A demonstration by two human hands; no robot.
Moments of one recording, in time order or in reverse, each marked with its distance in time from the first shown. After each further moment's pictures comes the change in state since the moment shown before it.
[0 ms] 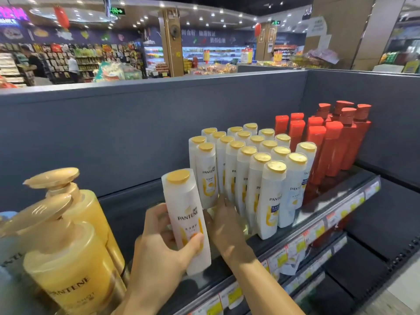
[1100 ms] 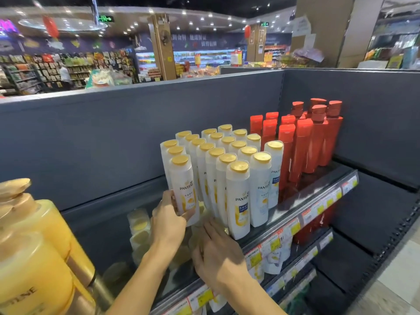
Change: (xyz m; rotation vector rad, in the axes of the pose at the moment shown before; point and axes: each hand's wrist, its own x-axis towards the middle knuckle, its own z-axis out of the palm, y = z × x) left_hand 0.070 -0.018 0.092 0.217 0.024 -0.062; right_hand -0.055 0.043 -0.031 -0.165 -0.057 -0.251
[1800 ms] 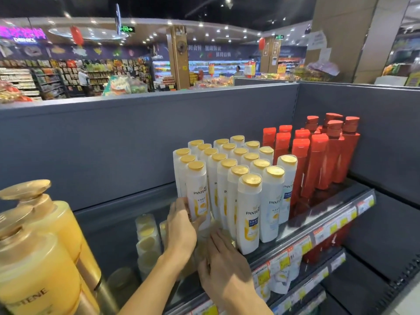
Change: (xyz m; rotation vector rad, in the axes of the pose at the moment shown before) left_hand 0.008 0.001 0.016 -0.268 0.046 -0.050; right_hand 0.005 0.000 0.004 -0.040 -0.046 -0.024
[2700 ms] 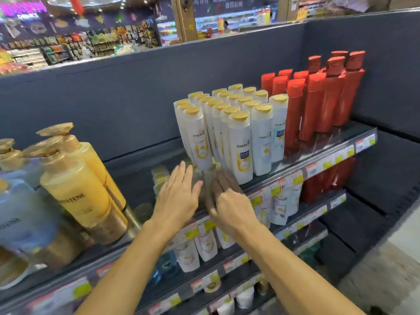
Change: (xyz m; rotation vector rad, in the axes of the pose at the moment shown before) left_hand -0.088 -0.001 -0.047 0.938 -0.217 0.282; right_hand -0.046 0.004 -0.026 -0.037 0.061 -0.089
